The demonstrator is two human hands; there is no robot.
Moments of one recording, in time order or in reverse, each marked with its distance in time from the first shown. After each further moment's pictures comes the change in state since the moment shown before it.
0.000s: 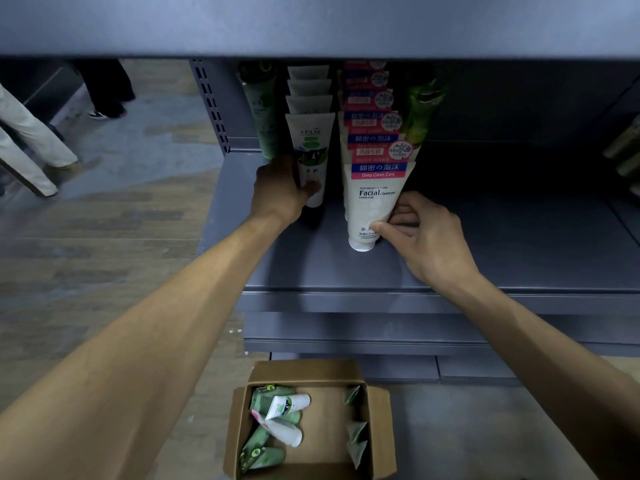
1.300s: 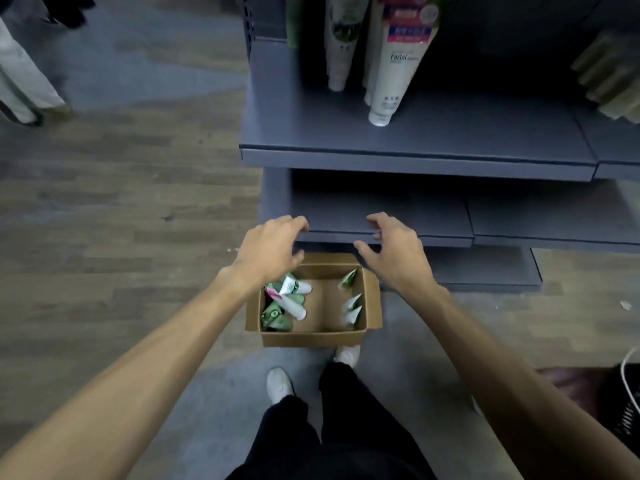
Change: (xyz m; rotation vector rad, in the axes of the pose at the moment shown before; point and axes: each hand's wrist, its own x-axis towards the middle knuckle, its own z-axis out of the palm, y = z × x) left_hand -0.294 -0.092 -0.052 0.277 -0.433 0.223; right_hand -0.232 -0.012 0.072 -0.495 -0.183 0.125
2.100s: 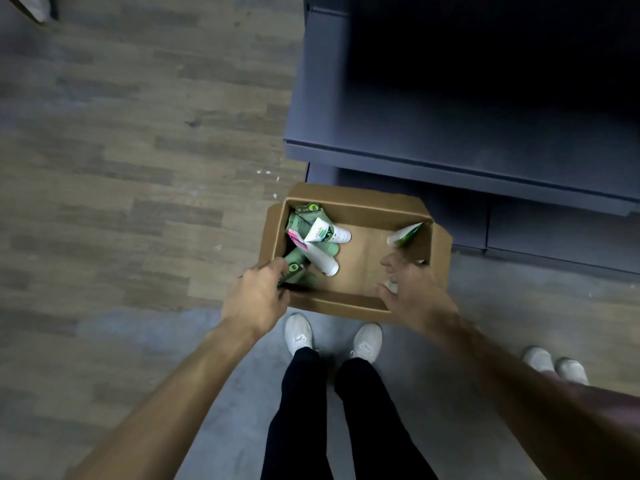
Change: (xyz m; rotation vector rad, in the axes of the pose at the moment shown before) left_hand -0.060 -0.084 0.232 -0.168 -0.246 -0.549; right_hand 0.002 0.113 0.229 -0.051 -0.554 0.056
